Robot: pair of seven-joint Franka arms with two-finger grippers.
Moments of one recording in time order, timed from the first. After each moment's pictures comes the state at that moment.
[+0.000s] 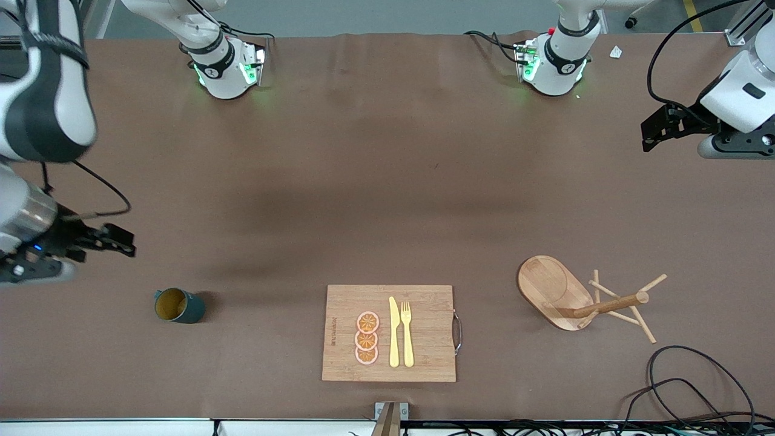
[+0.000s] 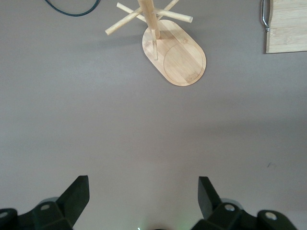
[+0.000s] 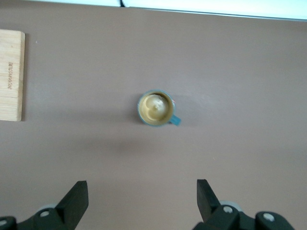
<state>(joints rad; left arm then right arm) -0.06 -0.04 -0.08 -1.58 0.06 1.52 -0.05 0.06 0.25 -0.09 -1.45 0.03 1.80 -0.09</state>
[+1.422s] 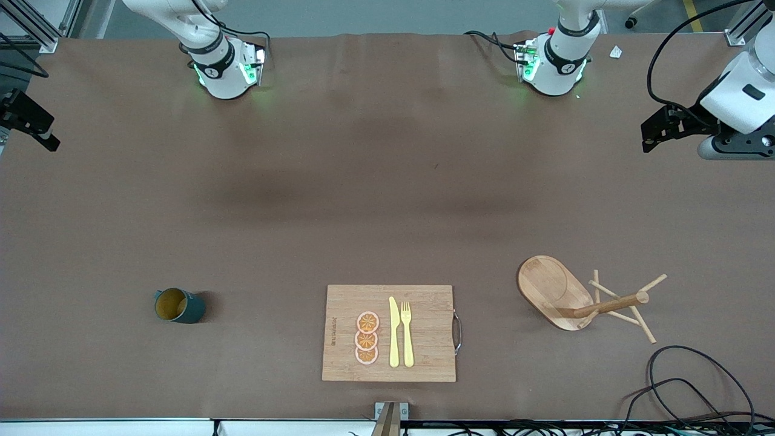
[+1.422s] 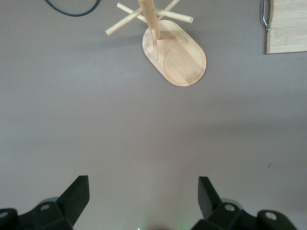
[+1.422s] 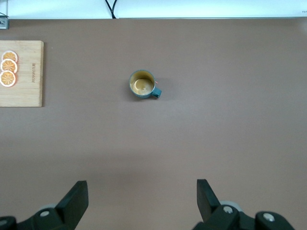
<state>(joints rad) -0.06 -0.04 -0.08 -1.59 0.06 1.52 -0.05 0.03 -0.13 -0.09 -1.63 -0.01 1.67 -0.05</state>
